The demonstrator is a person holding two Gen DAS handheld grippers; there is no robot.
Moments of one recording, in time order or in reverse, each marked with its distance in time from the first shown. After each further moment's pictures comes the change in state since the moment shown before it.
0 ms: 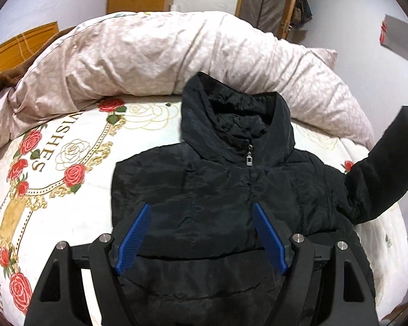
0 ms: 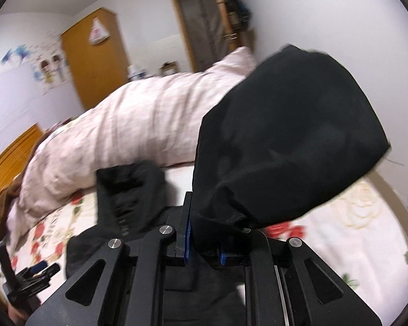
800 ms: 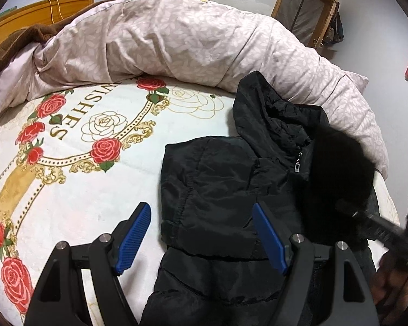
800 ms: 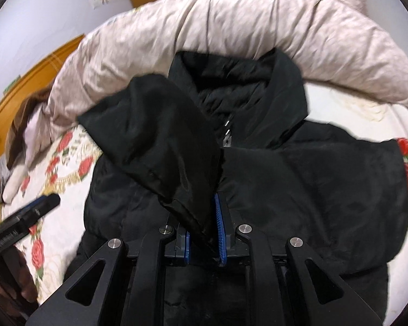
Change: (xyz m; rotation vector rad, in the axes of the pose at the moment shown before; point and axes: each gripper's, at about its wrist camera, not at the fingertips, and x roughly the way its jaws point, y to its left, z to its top) left arm 0.021 0.086 -0.020 -0.161 0.007 0.026; right arm 0.150 0.162 -0.140 -0.230 0.363 0.202
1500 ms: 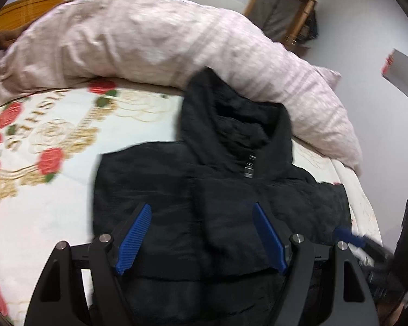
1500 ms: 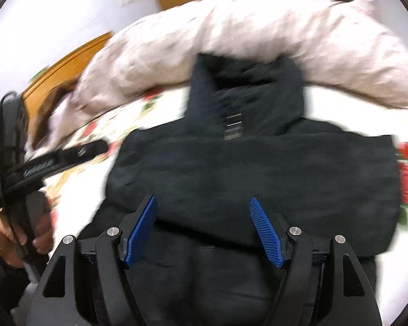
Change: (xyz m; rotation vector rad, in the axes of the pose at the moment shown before) left arm 0.030 -0.068 0.013 0.056 0.018 -0.176; right arm -0.060 -0.065 -0.018 -0.024 -0.082 0.019
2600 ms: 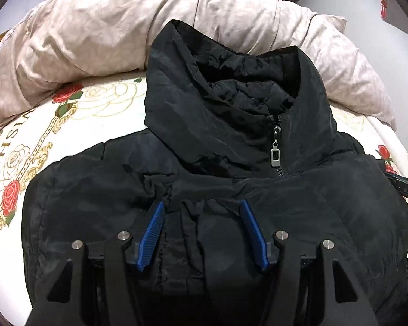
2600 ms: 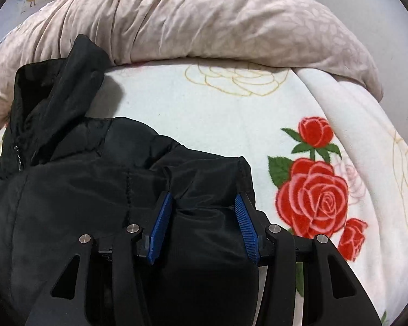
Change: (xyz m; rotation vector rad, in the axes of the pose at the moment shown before) left arm 0.126 -0.030 -0.004 0.190 0.063 0.154; right arm 0.087 -0.172 0.030 0.138 0.091 -0.402
